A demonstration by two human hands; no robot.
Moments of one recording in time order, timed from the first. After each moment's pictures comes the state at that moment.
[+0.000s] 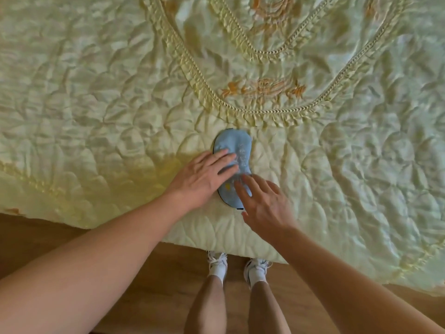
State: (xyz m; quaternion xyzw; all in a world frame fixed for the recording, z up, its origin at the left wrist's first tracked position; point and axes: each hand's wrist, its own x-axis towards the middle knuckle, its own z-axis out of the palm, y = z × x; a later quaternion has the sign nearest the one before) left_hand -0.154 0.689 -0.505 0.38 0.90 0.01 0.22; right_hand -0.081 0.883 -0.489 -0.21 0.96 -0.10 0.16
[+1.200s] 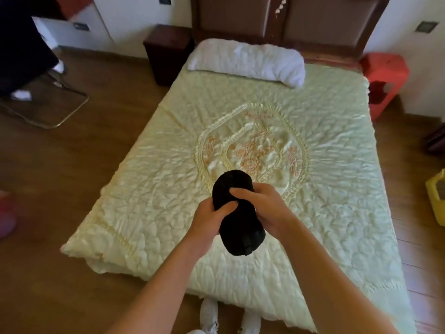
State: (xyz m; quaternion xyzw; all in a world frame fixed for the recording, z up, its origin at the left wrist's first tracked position) left_hand -0.105 0.734 -0.062 -0.15 0.63 0.74 0.17; right_hand -0.141 0.889 -0.038 0.13 0.67 -0.69 0.25
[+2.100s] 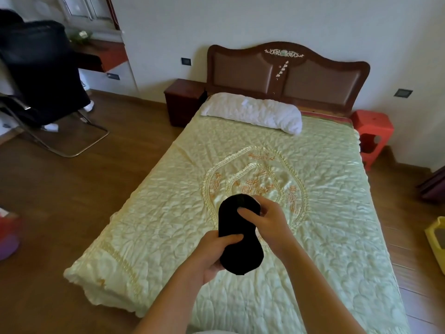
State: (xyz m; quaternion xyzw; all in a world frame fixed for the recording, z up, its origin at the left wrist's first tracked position) left_hand -0.070 0.720 -0.005 -0.20 0.56 0.76 0.26; right_hand -0.118 0.878 0.019 -0.05 0.73 -0.67 0.08
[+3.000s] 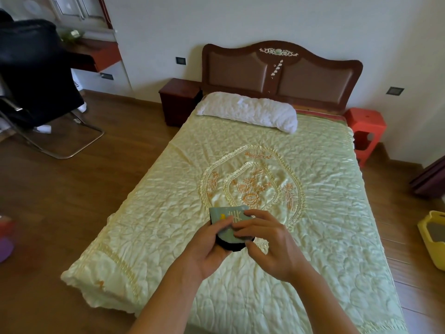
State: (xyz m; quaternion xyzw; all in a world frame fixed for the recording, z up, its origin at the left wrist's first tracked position) left_hand -0.073 0.715 0.011 -0.19 0.36 0.88 0.24; right_hand -0.073 0.897 0.010 -0.30 0.86 -0.41 -0.08
